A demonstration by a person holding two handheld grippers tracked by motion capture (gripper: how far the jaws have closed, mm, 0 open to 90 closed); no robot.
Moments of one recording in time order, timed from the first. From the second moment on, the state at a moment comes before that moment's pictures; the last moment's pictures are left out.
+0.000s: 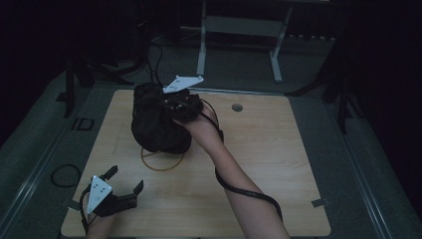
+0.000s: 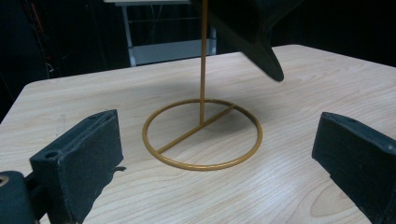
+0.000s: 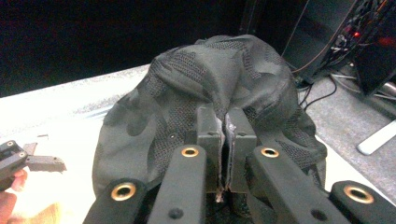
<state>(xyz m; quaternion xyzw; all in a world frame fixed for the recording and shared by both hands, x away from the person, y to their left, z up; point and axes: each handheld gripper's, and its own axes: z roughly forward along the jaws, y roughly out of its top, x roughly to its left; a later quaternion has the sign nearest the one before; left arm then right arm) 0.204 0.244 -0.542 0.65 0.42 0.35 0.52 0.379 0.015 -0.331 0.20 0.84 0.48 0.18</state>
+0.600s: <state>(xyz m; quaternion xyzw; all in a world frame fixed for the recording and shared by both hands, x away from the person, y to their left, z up) 0.204 0.245 -0.543 0.65 0.43 0.35 0.53 0.382 0.027 -0.345 0.19 0.84 0.49 0.14</state>
